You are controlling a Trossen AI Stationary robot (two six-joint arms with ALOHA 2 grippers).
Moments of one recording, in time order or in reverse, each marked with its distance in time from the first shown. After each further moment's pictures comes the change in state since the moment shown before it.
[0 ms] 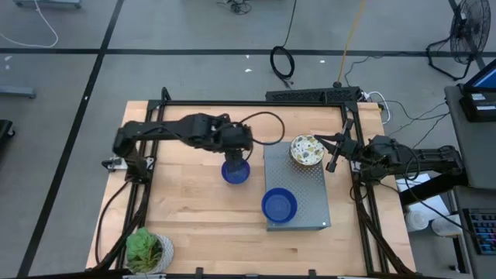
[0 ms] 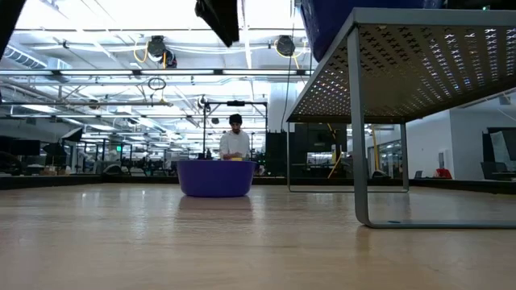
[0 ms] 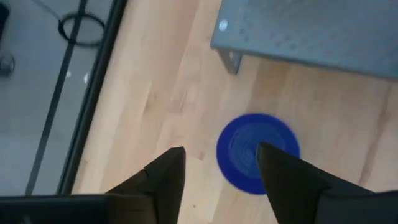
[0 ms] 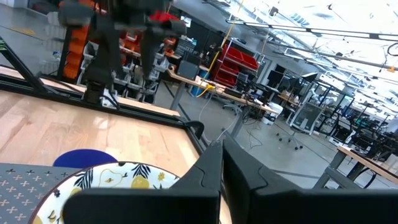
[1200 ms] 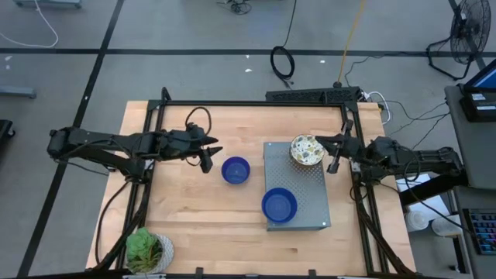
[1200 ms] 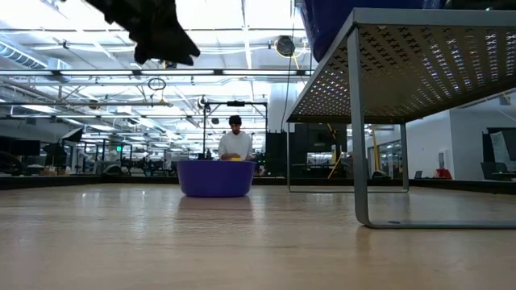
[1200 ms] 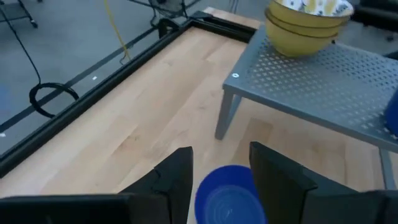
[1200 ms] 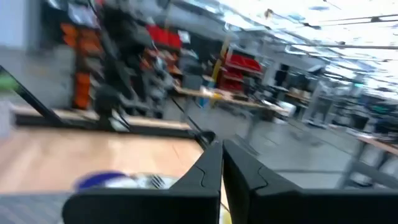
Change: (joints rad) left arm 0.019 -0.802 -1.218 1.117 -0.009 -0.083; right arm 0.000 -0.039 -0.053 0.068 -0.019 0.132
